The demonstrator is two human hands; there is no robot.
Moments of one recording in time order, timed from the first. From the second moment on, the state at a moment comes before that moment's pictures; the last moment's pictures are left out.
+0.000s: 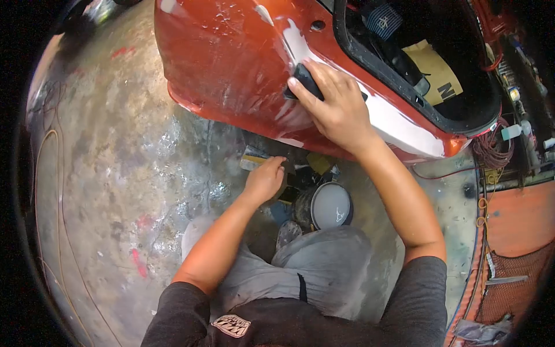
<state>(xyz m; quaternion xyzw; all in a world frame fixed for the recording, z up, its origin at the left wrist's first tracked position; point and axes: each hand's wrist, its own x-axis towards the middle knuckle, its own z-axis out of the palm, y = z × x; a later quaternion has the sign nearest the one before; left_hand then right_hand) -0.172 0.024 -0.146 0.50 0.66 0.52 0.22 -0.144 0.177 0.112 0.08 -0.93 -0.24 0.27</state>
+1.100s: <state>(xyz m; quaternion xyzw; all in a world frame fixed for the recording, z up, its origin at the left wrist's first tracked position) -0.099 -0.011 -0.035 0.29 0.33 0.78 0.45 -0.018 0.069 0.029 -0.24 -0.93 0.08 0.26</state>
